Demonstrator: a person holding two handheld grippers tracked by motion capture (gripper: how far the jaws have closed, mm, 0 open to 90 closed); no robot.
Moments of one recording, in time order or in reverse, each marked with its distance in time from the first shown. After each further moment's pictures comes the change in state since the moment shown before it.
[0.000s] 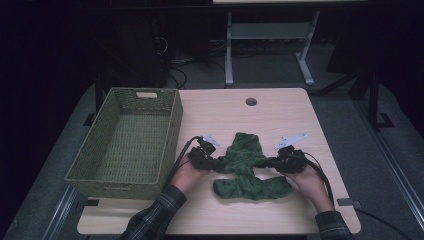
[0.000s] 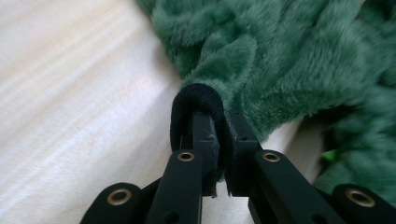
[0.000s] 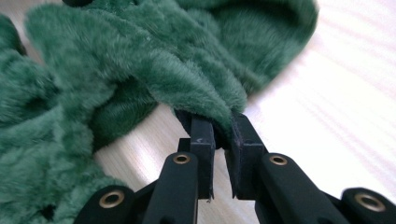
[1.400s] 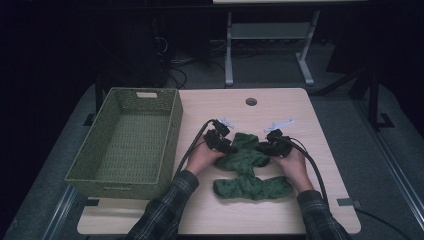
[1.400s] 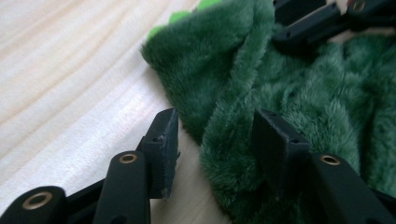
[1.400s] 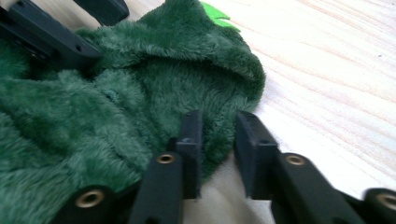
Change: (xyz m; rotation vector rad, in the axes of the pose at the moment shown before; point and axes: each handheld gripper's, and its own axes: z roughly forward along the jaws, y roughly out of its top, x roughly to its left) left arm 0.030 0.060 0.041 -0.025 0.010 0.041; right arm -0.034 0.034 0.048 -0.029 -0.067 0.096
